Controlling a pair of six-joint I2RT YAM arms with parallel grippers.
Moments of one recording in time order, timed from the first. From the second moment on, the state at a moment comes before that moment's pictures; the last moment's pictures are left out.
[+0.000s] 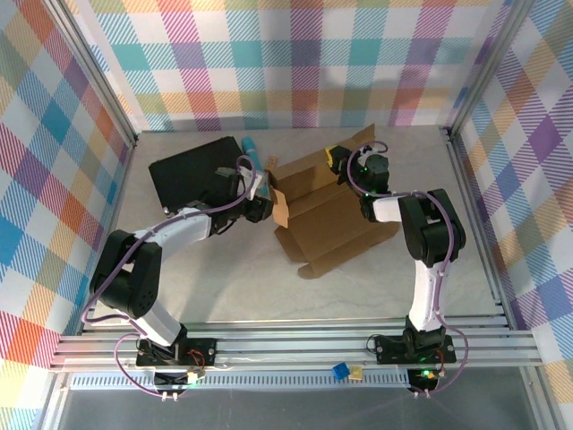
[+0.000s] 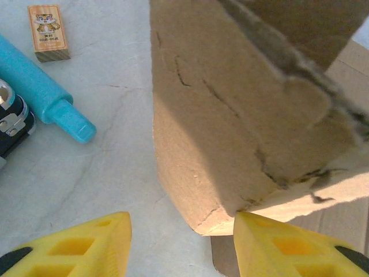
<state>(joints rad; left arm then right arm) -0.41 1.61 0.98 -0.05 0.27 -0.03 0.27 2.04 1.08 0.98 -0.41 1.64</state>
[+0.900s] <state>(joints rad) -0.42 1.63 0.98 0.00 0.32 -0.02 0.27 2.06 1.12 0.94 -0.43 1.64</state>
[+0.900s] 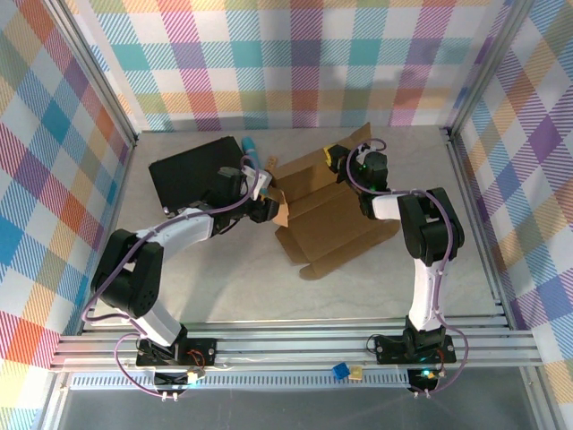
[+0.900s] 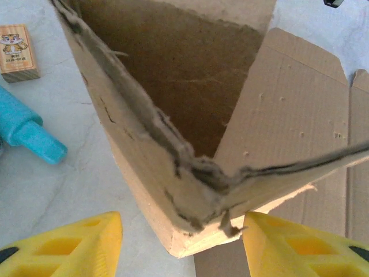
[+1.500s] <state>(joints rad) -0.47 1.72 1.04 0.03 0.24 -0.07 0.27 2.07 1.13 0.94 -0.43 1.64</state>
